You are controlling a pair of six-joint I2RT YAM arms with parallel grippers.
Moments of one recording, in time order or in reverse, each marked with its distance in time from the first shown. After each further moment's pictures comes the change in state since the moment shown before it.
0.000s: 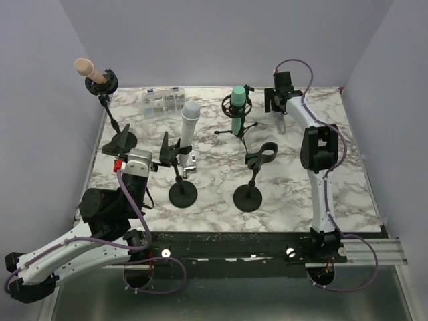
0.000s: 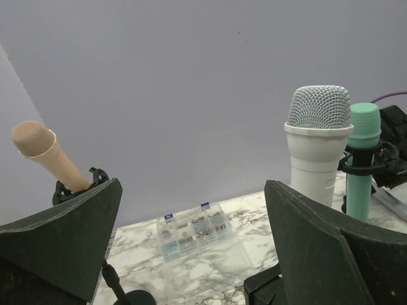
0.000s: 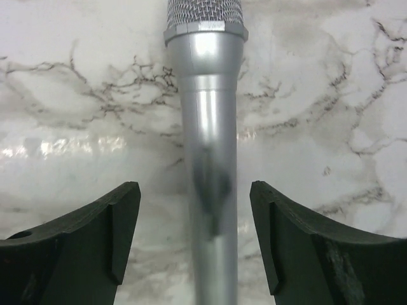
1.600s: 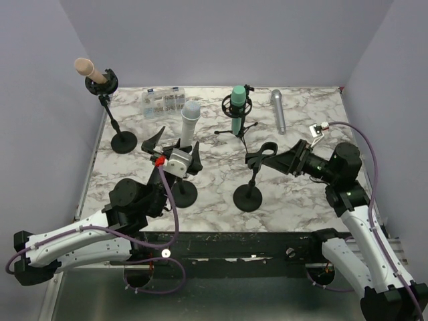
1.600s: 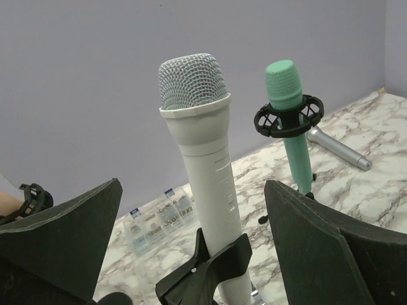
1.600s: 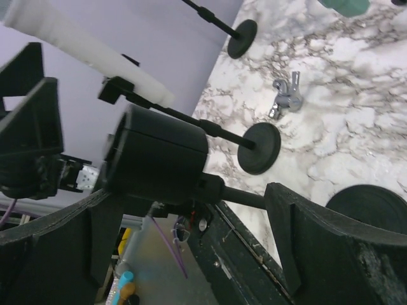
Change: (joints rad) left arm -0.125 0.169 0.041 -0.088 0.006 -0.047; right arm 0.002 -1.779 -1.563 0.417 -1.022 0.813
